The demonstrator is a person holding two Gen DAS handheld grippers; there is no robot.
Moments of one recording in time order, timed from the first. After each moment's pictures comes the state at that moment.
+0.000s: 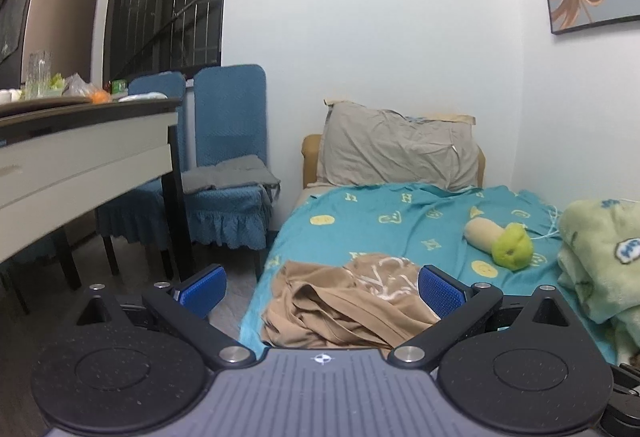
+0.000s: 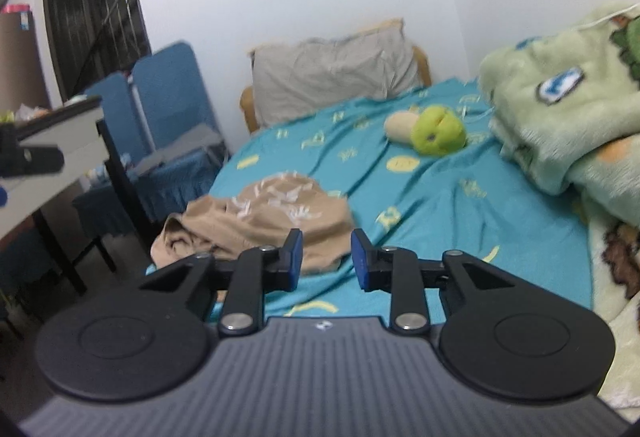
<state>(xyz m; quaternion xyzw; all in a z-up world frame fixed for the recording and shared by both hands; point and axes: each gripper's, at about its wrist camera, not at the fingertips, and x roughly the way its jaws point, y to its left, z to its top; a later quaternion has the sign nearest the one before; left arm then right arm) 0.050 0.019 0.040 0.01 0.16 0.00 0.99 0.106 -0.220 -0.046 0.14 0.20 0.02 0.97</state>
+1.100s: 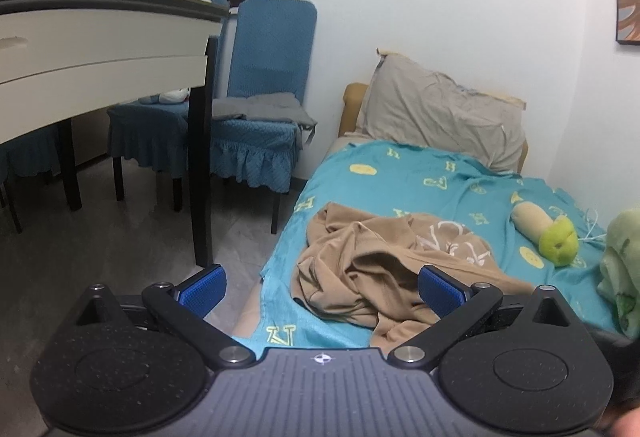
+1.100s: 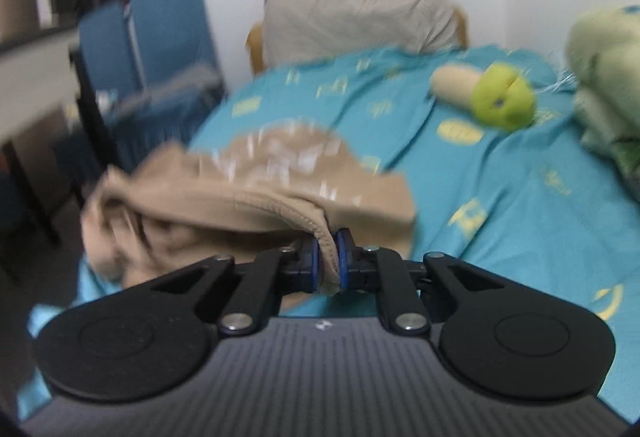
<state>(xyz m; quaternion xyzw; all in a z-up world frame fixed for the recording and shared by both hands) 0.117 0.083 -0.030 -0.07 0.23 0.04 0.97 0.241 -0.183 -0.093 0.10 0.23 0.03 0.97</state>
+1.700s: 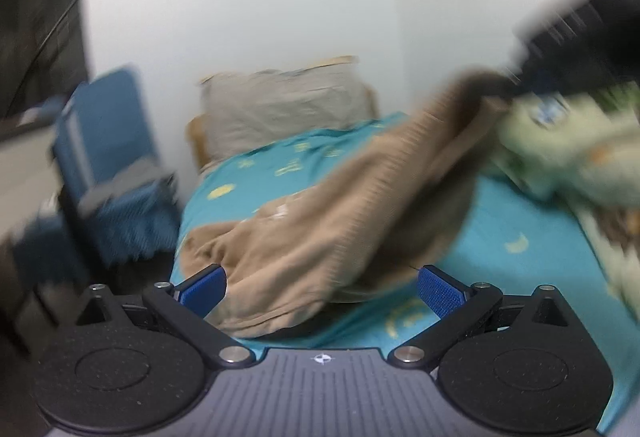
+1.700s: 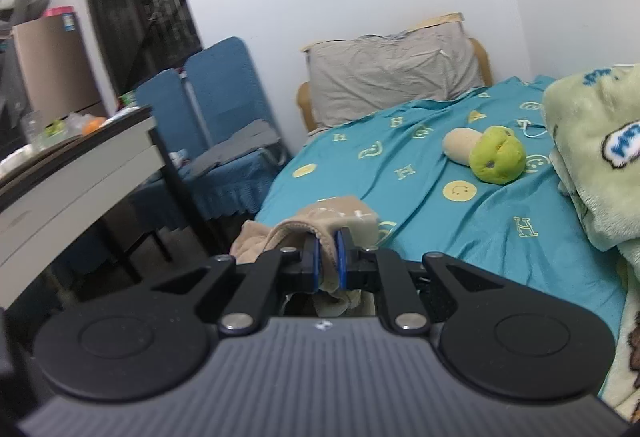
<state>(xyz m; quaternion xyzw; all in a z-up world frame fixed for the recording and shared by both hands) 0.062 -0.036 -0.051 0.17 0.18 -0.17 0.95 0.137 -0.256 0.030 0.15 0.21 0.13 0.96</state>
